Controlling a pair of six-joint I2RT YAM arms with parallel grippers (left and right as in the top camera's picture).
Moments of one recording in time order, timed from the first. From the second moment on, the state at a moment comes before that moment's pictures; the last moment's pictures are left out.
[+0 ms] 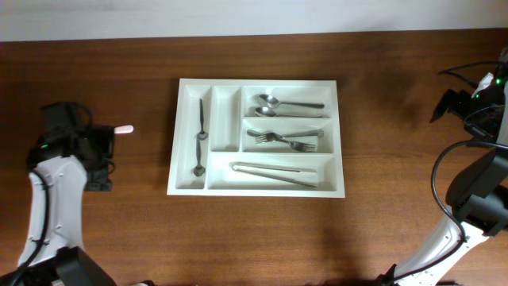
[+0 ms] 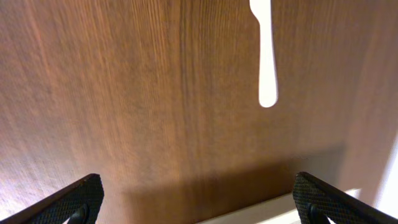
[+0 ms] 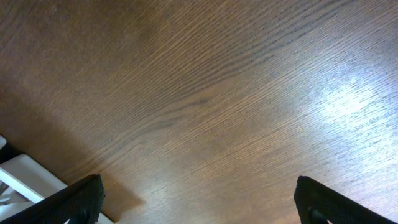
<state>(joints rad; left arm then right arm) 0.36 1.53 1.14 -0.79 0.04 -1.19 -0.52 2.17 2.10 -1.52 -0.09 0.15</state>
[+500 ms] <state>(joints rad) 0.37 1.58 1.53 -1.12 0.07 -0.79 -0.52 2.17 2.10 -1.52 -0.09 0.15</state>
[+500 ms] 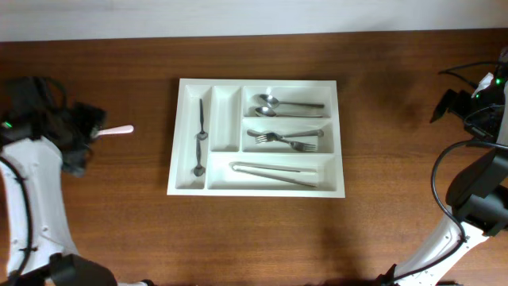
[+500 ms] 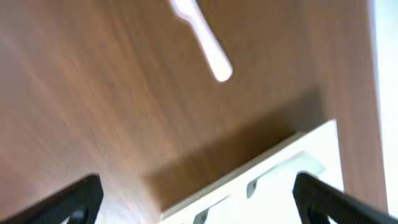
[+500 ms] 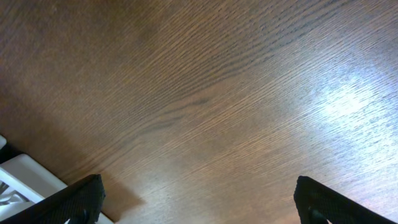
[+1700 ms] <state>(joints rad) 0.37 2.35 2.21 -1.47 0.10 -1.20 -0.52 2.17 2.10 -1.52 -0.09 0.15</state>
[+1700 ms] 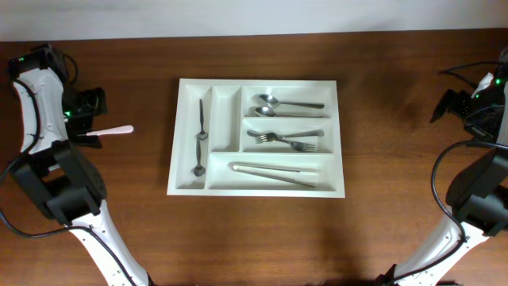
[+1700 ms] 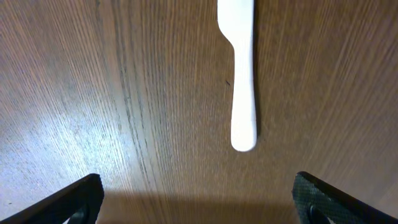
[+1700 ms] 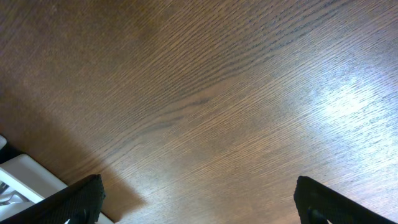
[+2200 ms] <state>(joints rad) 0.37 2.44 2.21 -1.44 0.04 -1.22 -0.52 2.17 2.10 -1.52 -0.09 0.15</state>
